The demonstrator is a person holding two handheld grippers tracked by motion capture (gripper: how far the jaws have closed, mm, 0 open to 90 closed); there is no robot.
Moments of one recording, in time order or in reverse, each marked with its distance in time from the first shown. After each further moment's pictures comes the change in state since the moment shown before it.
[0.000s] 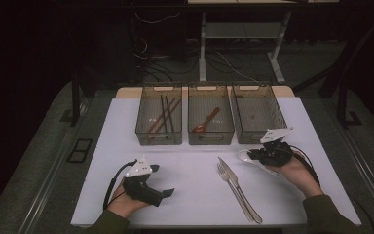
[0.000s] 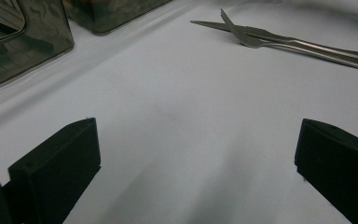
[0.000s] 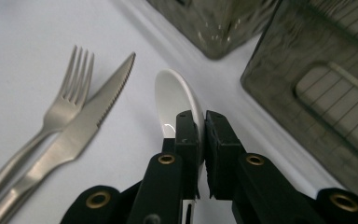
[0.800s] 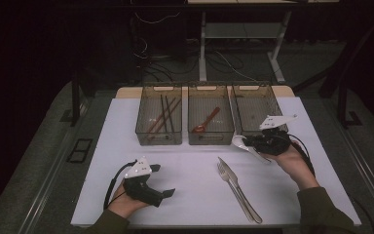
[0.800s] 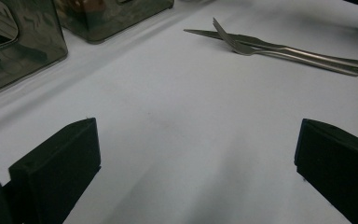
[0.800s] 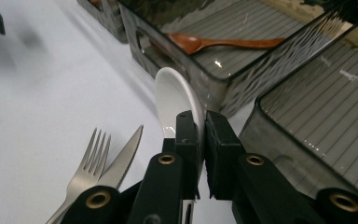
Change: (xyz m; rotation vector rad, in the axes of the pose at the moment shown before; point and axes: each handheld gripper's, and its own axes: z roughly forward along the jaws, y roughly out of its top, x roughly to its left) left arm -0.001 -0.001 0.000 -0.036 -0.022 0.002; right arm 0.002 0.041 -0.015 -0.128 -0.007 0.020
